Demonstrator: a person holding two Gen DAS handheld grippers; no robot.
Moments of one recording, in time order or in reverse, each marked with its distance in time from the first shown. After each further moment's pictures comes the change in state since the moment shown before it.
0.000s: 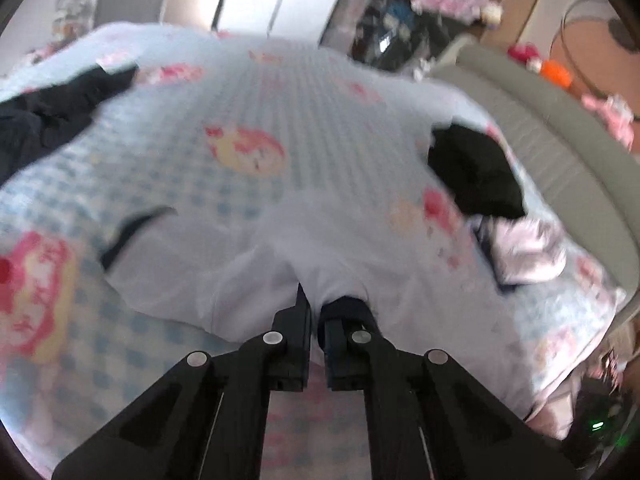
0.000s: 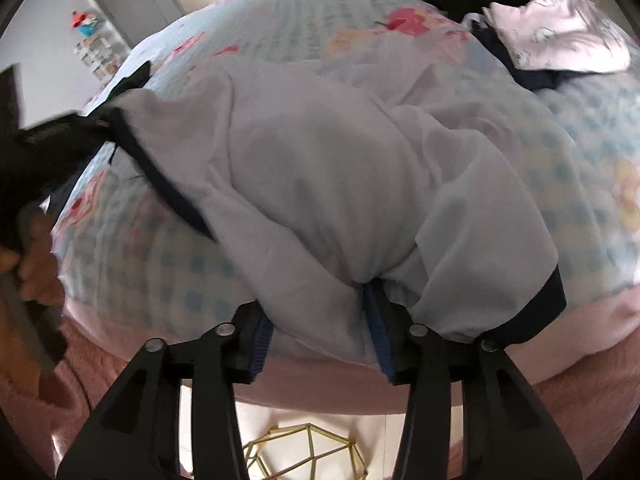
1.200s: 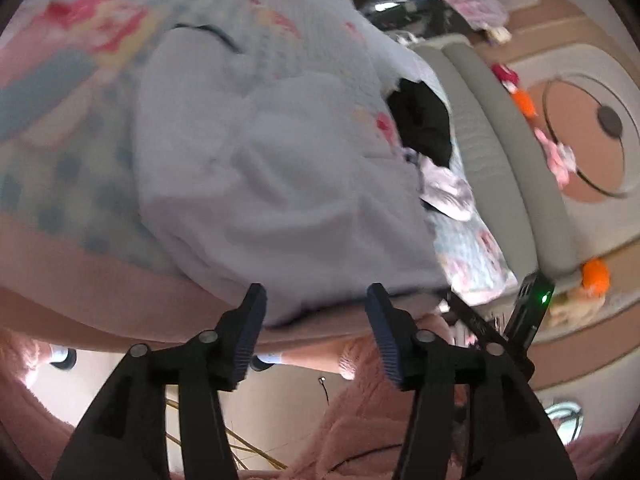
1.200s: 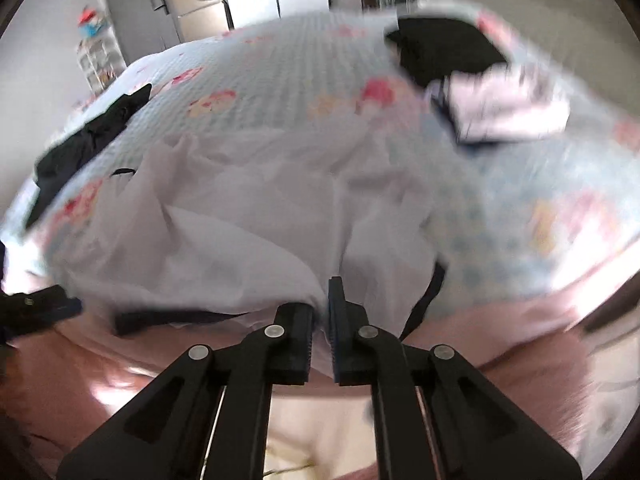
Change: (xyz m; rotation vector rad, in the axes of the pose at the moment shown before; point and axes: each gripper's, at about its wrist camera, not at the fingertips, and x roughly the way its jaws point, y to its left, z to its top) left arm -0.054 0.107 -0.123 -0.339 0.369 -0.345; right arm -0.062 0.007 -0.035 -0.038 -0.134 -0.096
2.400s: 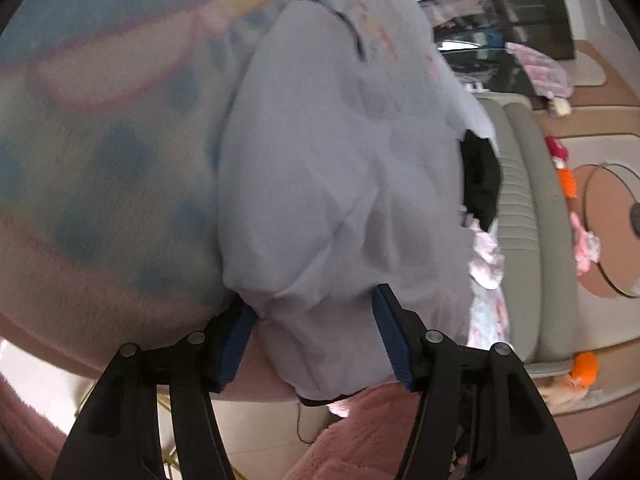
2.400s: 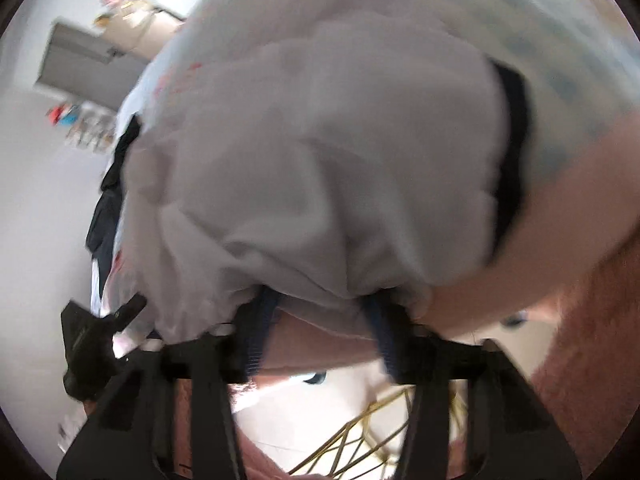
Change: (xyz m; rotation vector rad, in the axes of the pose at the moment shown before) left arm 0.021 0.050 0.018 -0.194 -0.063 0.012; right arm 0.072 -0.002 -0.013 0.388 0.210 0.287
